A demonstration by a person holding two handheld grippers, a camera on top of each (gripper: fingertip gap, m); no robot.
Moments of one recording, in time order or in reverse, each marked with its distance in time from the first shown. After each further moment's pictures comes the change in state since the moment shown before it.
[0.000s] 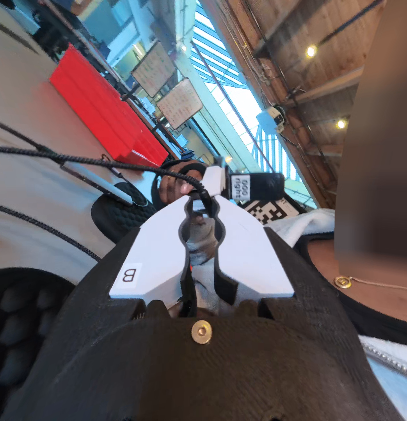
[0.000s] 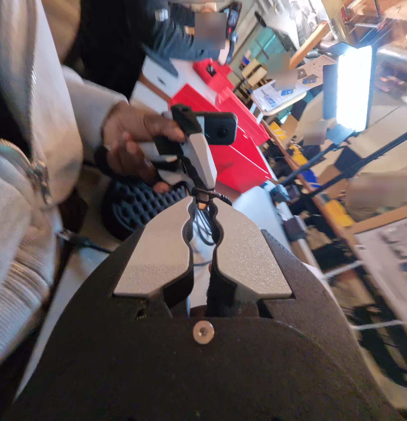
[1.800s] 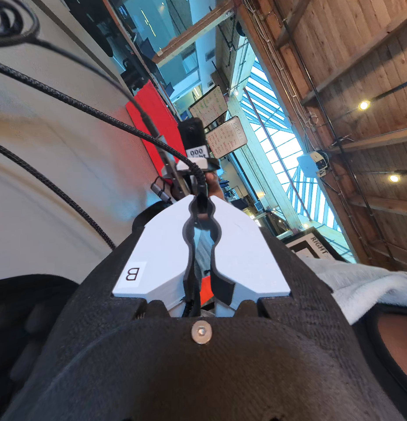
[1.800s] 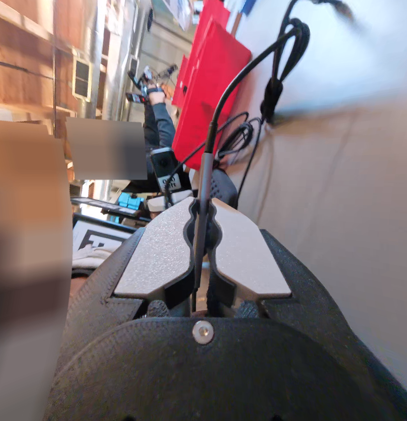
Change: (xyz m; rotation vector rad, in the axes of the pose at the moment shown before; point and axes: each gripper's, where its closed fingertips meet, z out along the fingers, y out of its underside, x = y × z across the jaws) left arm -0.052 -0.012 0.023 0.154 -0.224 -0.078; right arm 0.054 0.110 -0.045 0.011 -0.201 1.860
